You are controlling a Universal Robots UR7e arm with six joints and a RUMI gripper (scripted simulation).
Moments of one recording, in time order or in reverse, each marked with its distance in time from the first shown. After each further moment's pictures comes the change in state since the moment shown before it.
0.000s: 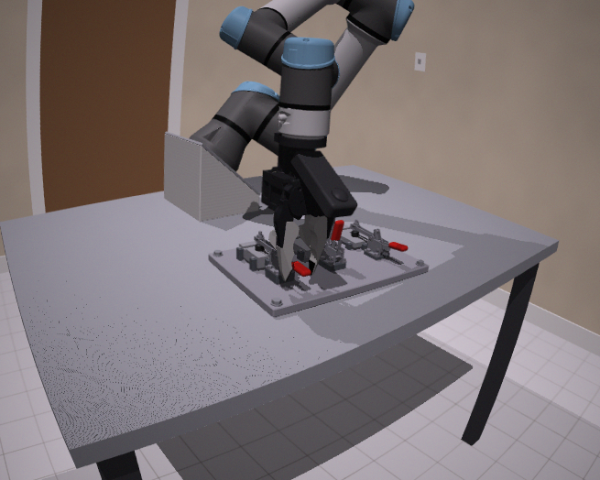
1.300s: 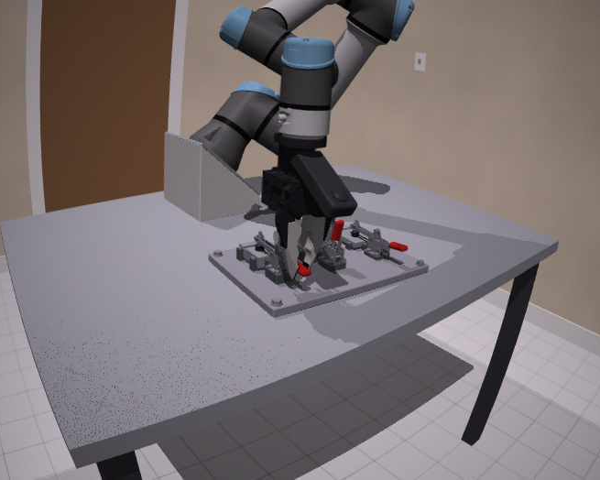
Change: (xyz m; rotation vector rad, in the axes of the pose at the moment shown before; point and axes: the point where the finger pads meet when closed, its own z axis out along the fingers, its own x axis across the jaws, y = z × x) arm 0.000 0.000 0.000 0.000 0.000 0.000
